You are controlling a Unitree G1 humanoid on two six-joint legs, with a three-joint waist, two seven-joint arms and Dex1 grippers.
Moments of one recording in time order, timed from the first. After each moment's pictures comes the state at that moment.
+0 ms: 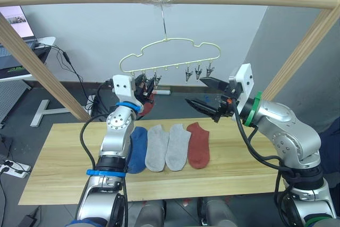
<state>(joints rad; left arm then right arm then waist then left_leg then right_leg) -0.51 0.22 0.08 0.28 -0.09 -0.01 -0.27 -0.48 -0.42 0.03 -0.44 0.54 0.71 0.63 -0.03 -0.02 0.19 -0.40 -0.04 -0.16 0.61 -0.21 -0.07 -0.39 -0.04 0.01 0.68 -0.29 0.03</state>
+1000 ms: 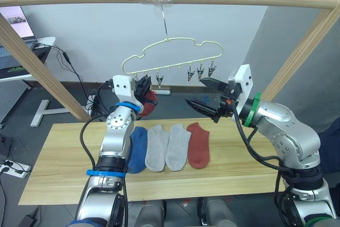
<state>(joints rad) -0.51 0.22 0.08 0.28 -0.10 -0.01 -0.29 -0.47 -0.42 0.07 -0.44 0.50 0.72 0.60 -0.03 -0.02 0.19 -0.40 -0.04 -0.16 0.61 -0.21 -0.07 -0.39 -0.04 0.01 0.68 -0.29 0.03</state>
